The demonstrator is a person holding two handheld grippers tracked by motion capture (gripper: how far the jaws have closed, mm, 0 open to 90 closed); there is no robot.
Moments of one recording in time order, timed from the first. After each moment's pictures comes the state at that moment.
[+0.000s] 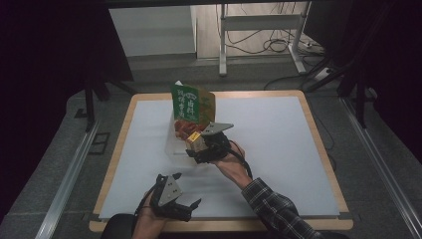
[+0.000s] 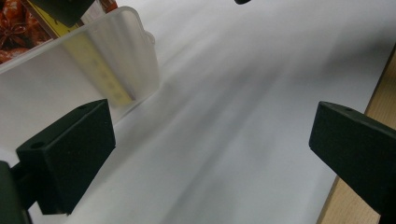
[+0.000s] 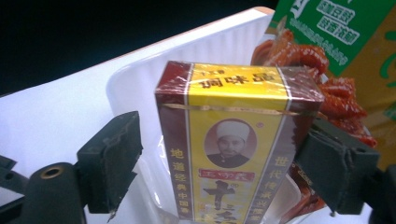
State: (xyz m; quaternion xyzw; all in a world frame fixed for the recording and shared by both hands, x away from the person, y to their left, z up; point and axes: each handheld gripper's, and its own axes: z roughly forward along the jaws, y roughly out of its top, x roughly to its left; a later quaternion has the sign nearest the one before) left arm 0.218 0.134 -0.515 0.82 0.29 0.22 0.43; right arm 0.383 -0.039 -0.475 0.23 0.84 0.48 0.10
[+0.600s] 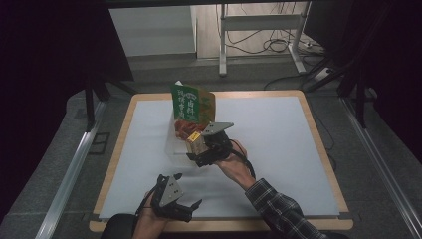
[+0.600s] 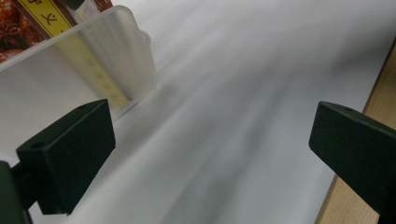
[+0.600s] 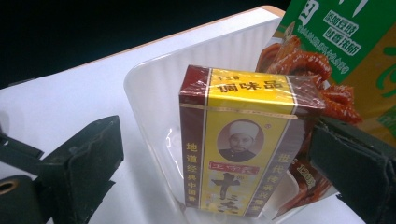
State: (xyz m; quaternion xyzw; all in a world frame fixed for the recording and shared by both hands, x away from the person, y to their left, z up) left arm 0.218 0.133 -0.515 0.83 0.29 0.23 0.43; right arm 0.376 -0.042 -0.461 0.21 0.85 0.47 0.10
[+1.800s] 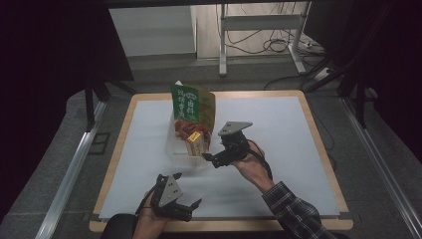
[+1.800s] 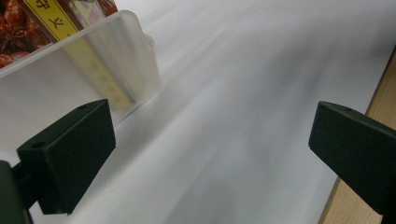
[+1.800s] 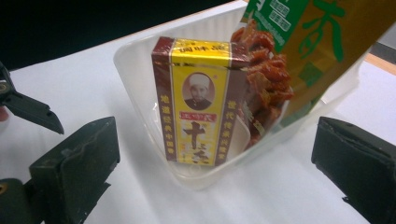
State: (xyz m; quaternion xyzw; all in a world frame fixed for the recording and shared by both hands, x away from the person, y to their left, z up) left arm 0.218 0.134 -0.514 0.82 0.29 0.23 0.43; right arm 0.369 -0.087 -0.447 0.22 0.86 0.45 0.12
